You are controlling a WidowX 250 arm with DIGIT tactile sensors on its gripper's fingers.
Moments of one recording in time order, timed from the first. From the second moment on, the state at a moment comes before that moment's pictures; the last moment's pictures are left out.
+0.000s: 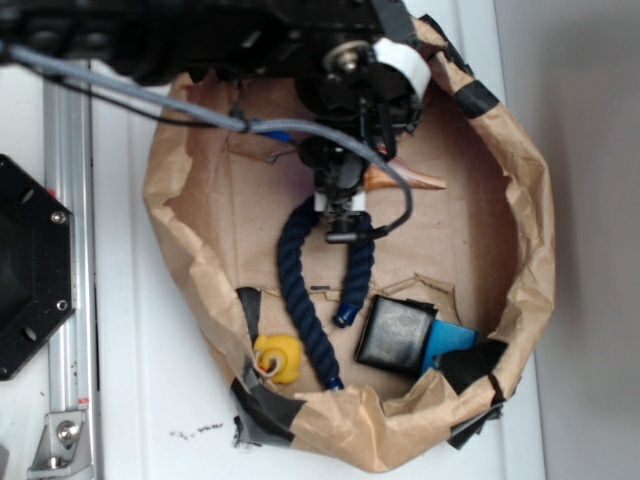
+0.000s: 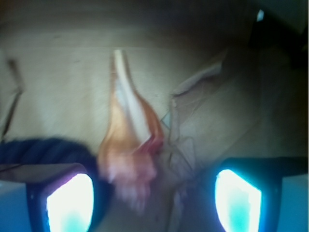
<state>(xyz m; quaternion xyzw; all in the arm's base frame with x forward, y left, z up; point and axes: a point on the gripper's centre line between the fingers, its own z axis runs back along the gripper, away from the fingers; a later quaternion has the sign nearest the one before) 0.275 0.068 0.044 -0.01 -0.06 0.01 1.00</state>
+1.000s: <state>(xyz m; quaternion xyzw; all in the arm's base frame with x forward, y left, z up) 0.294 0.056 0.007 0.04 -0.01 0.00 1.00</state>
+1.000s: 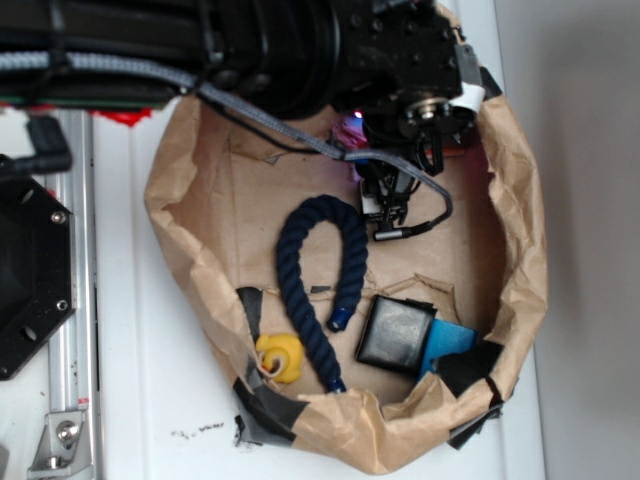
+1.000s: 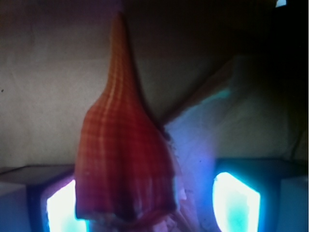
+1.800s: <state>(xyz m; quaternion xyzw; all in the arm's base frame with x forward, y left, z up) 0.284 0.028 0.080 0.05 -0.02 0.05 1.00</state>
